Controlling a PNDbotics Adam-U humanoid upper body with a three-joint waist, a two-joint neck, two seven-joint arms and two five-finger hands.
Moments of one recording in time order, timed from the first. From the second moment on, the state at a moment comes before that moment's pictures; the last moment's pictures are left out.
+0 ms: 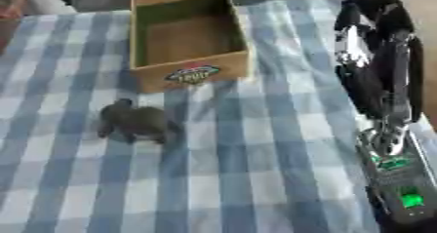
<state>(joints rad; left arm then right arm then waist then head) -0.81 0.69 -0.28 -1.94 -0.57 0.21 0.25 -0.30 -0.32 0.05 -1.98 0.19 -0.09 -0.38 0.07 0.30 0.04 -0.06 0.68</state>
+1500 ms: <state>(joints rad) -1.07 0.56 -0.57 -1.62 -0.72 0.03 -0.22 -0.30 -0.34 0.06 -1.98 0.19 -0.09 -0.37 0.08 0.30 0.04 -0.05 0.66</state>
